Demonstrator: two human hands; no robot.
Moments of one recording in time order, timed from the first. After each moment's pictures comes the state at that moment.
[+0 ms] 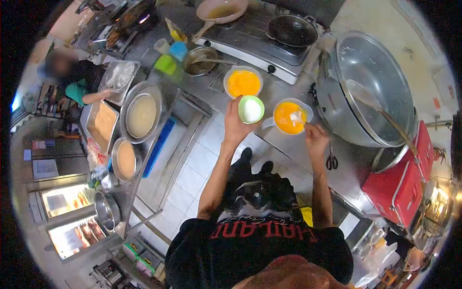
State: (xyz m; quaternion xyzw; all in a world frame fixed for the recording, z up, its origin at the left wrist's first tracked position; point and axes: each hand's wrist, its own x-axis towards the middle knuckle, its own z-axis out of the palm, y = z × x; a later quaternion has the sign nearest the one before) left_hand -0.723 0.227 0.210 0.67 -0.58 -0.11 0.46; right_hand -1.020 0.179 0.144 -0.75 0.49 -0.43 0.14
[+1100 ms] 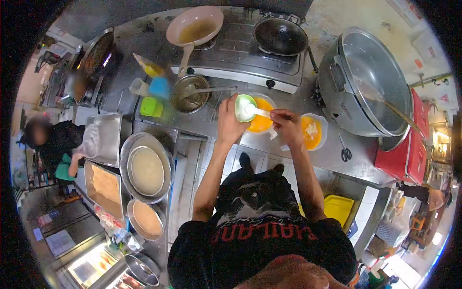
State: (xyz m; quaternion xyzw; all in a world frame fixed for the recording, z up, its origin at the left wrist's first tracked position) left_hand -0.574 0.097 0.204 0.59 -0.69 -0.20 0.37; right_hand -0.786 0.107 0.195 -0.35 0.54 -0.48 0.59
